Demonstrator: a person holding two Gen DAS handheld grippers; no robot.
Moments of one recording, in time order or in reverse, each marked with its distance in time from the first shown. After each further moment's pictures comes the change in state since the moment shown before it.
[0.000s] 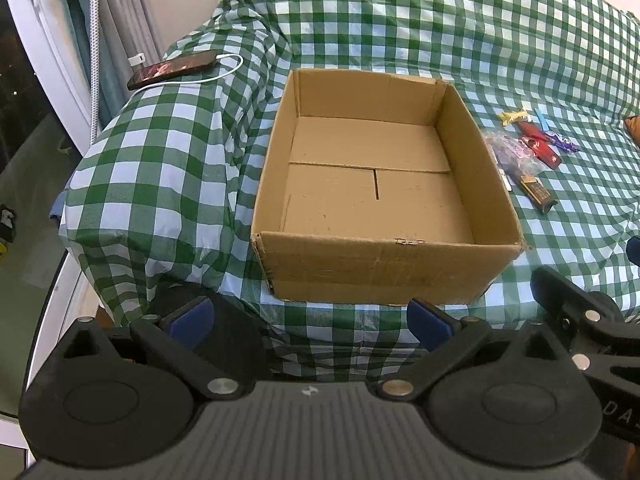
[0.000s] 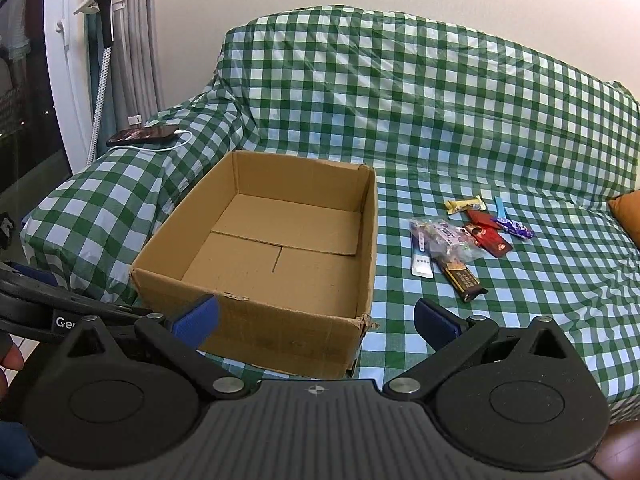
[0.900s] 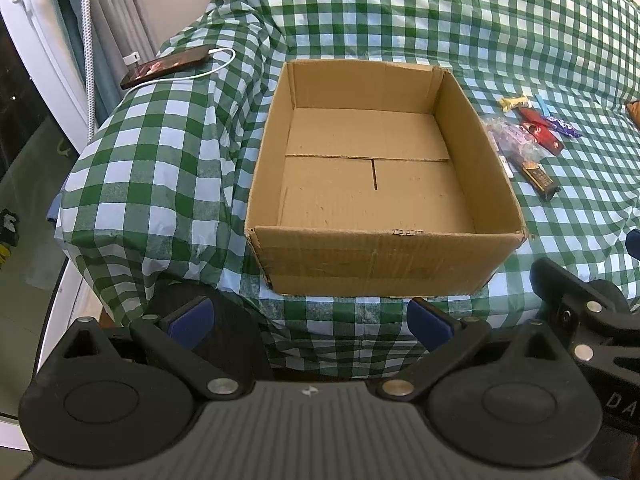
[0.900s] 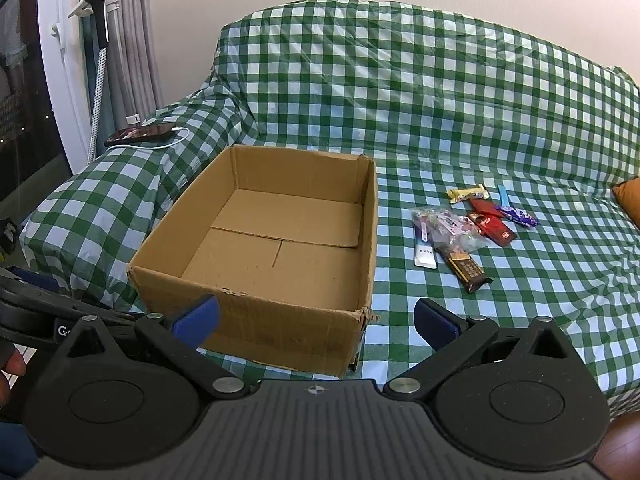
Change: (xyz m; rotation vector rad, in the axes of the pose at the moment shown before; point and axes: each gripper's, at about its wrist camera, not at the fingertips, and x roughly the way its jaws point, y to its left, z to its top) left arm 0.007 -0.005 0.001 0.034 0.026 0.014; right arm 0.006 -0.008 -0.005 0.029 0.008 0.019
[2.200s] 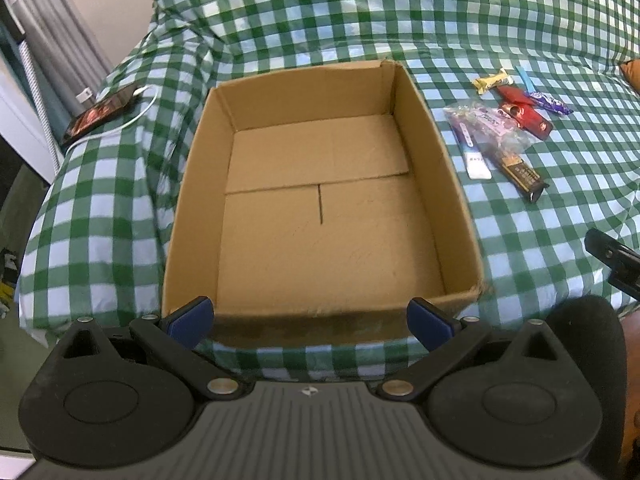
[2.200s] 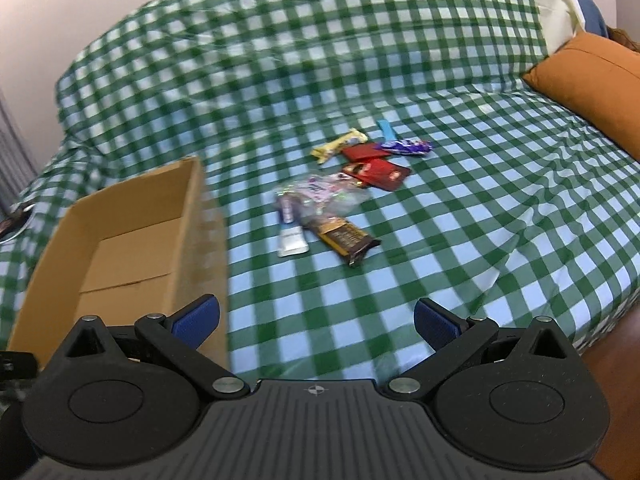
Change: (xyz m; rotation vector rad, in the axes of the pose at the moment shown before) left arm 0.037 -0.090 0.077 0.131 0.050 0.022; right arm 0.084 -0.180 -0.014 0.393 0.088 -0.188
